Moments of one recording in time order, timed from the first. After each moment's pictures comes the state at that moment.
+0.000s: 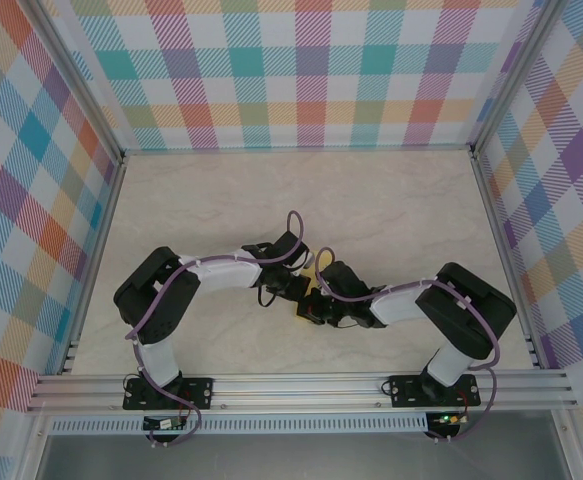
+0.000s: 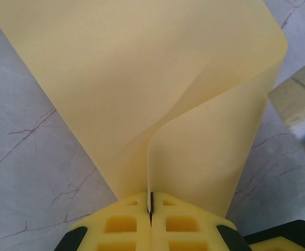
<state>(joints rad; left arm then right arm) -0.80 1.82 1.04 -0.39 0.19 -0.36 0.85 1.64 0.52 0.34 -0.43 1.17</state>
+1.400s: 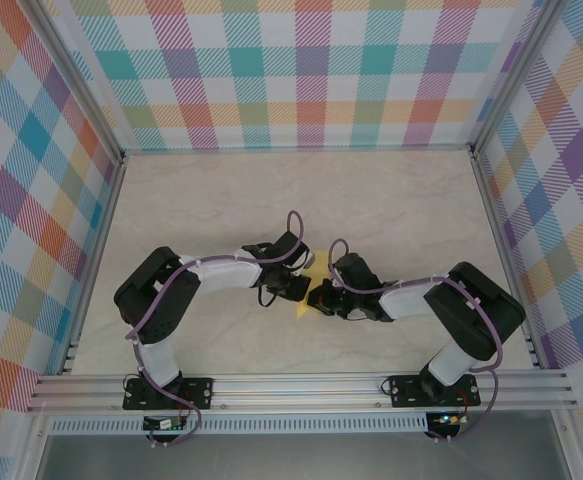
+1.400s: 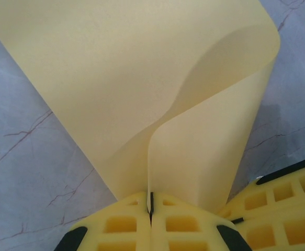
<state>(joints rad) -0.80 1.82 1.04 -0.39 0.19 -0.36 0.72 1.61 0.50 0.32 -0.47 1.13</state>
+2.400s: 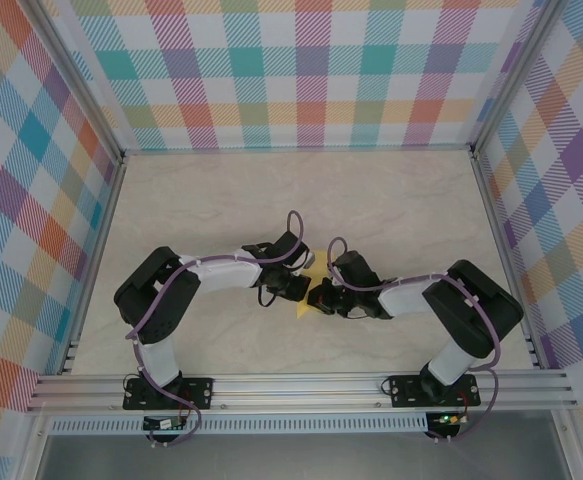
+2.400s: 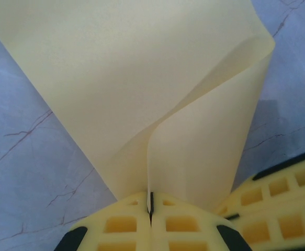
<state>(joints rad) -0.80 1.82 1.04 -0.39 0.20 -0.36 0.71 1.63 0.51 0.29 -0.48 1.10</state>
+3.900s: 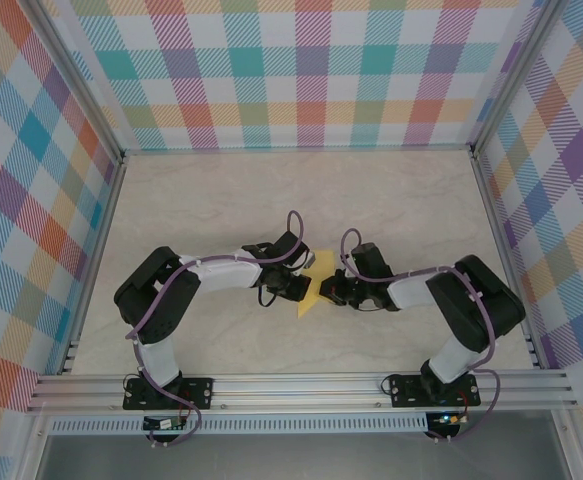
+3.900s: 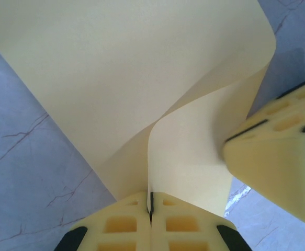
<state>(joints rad) -0.80 1.82 1.04 -0.39 0.20 -0.36 0.56 1.61 0.51 0.26 -0.55 0.99</state>
